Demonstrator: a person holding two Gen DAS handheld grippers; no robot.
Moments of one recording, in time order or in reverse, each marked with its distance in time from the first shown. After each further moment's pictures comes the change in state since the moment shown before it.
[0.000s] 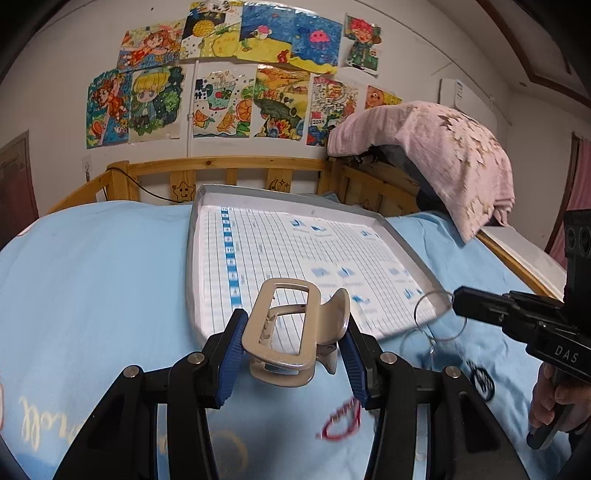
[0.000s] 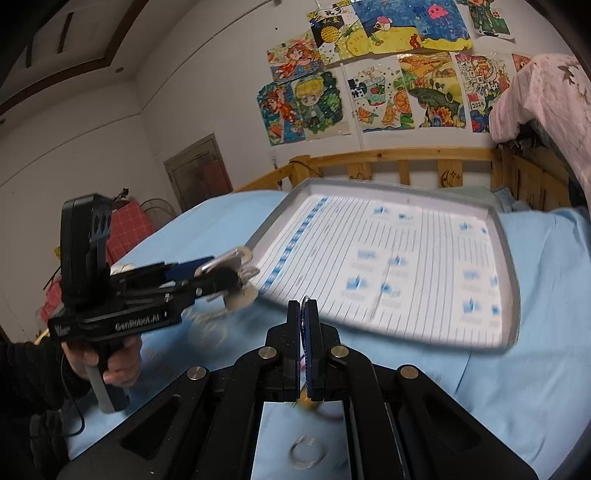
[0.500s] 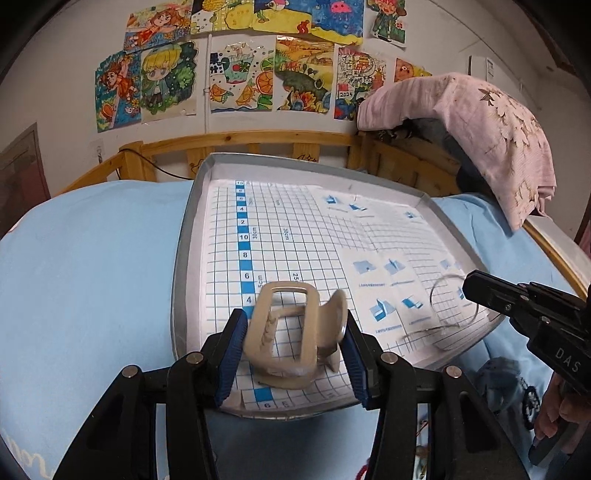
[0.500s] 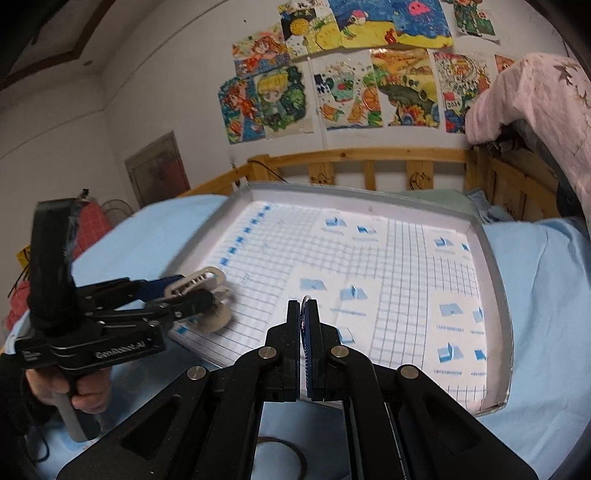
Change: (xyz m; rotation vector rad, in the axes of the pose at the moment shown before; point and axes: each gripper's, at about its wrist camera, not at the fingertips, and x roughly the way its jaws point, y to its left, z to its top) left arm 0.061 0.004 0.002 0.001 0.091 0.116; right arm 0.064 -0.025 0.018 0.012 0.011 -0.147
